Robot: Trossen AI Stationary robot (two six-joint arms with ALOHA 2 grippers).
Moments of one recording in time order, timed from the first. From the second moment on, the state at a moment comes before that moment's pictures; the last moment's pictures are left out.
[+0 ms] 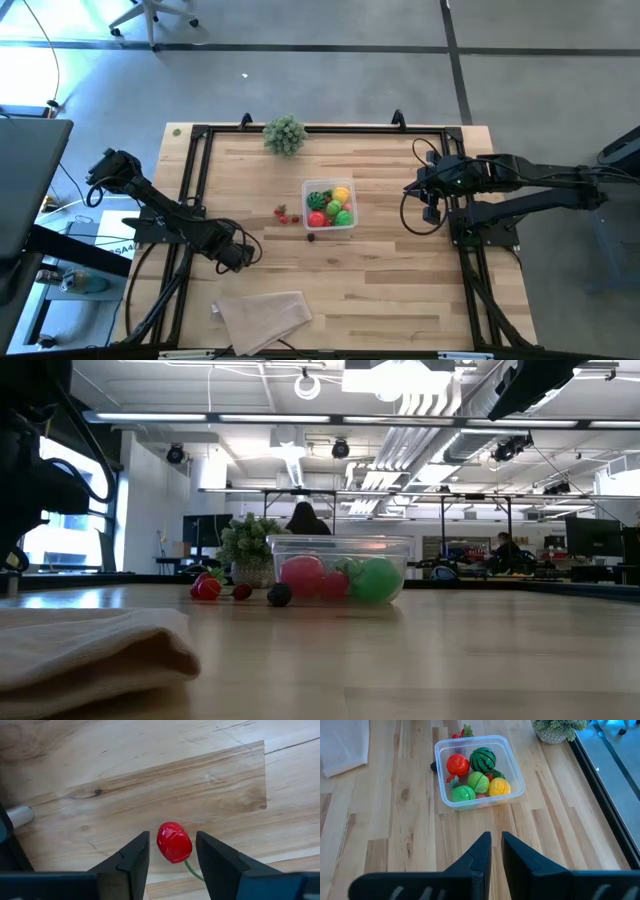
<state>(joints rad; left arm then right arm) -0.45 1.35 0.60 -0.83 -0.03 -1.89 -0.02 0.82 0.97 -0.90 0.14 0.03</state>
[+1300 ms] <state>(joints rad) -0.45 1.35 0.60 -0.84 -0.03 -1.92 -0.02 0.83 0.97 -0.90 0.14 0.03</state>
